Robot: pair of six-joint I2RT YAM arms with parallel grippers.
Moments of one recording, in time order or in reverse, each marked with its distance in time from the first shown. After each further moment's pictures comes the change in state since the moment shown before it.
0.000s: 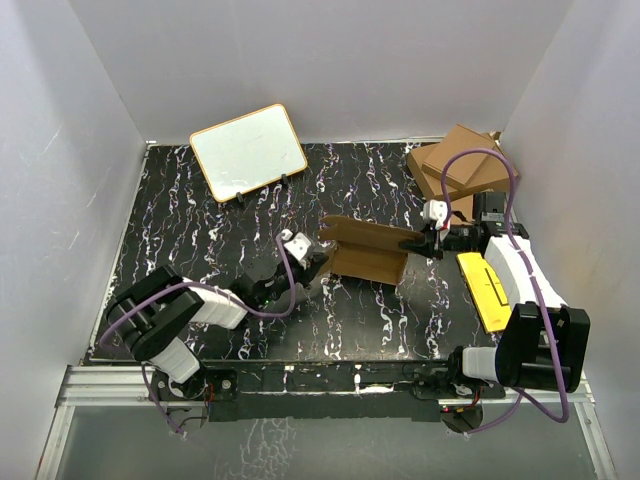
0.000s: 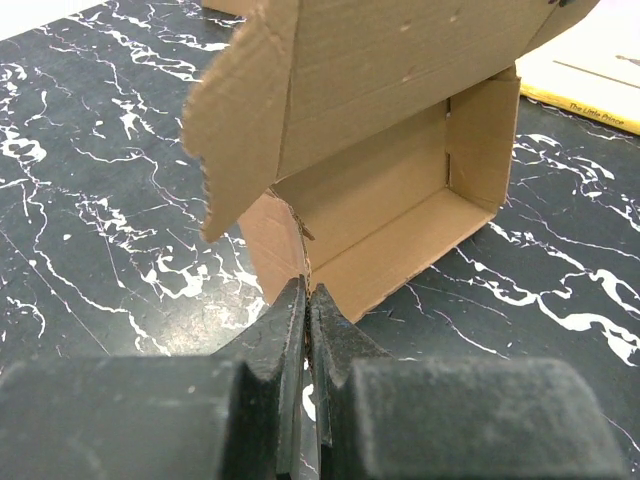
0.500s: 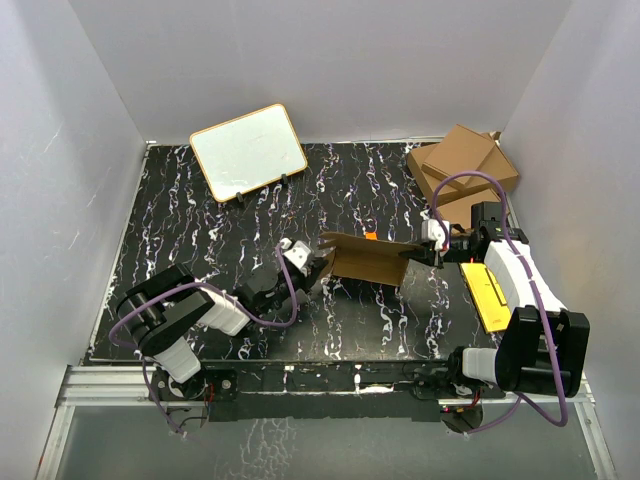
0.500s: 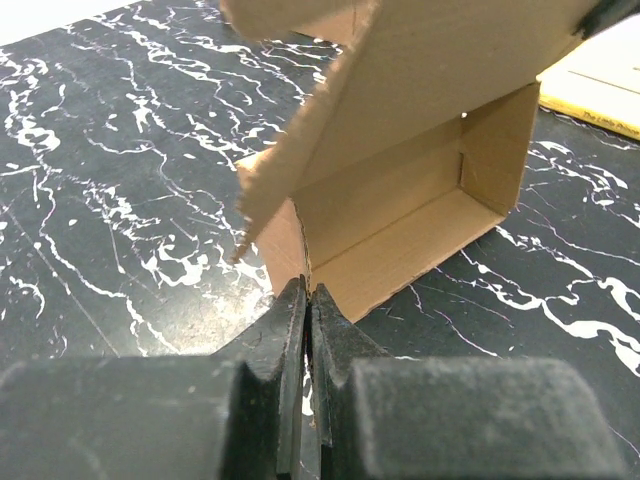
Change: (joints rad) left arm -0.064 0.060 -0.051 0.148 -0.096 0.015; right arm -0.010 -0.021 -0.051 -0.153 -0.008 -0.322
